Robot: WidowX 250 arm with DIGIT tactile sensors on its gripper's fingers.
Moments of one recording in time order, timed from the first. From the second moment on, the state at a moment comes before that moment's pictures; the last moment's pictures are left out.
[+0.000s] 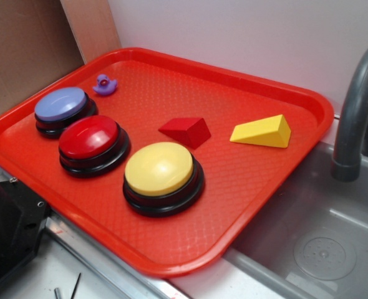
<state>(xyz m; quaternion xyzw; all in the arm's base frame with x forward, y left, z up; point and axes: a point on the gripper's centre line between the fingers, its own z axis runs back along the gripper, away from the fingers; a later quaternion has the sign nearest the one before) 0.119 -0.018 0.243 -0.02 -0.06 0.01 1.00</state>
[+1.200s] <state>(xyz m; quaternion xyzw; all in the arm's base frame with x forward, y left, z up) 0.200 -0.036 0.174 -0.08 -0.08 -0.36 0.93</state>
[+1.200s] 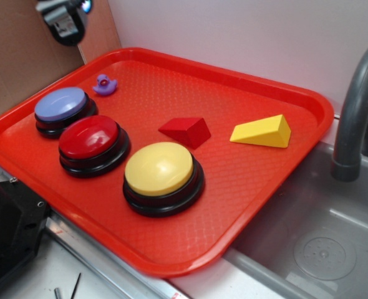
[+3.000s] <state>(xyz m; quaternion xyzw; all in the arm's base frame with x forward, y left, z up) 0.267 -0.065 0.023 -0.10 -0.06 -0.67 0.73</state>
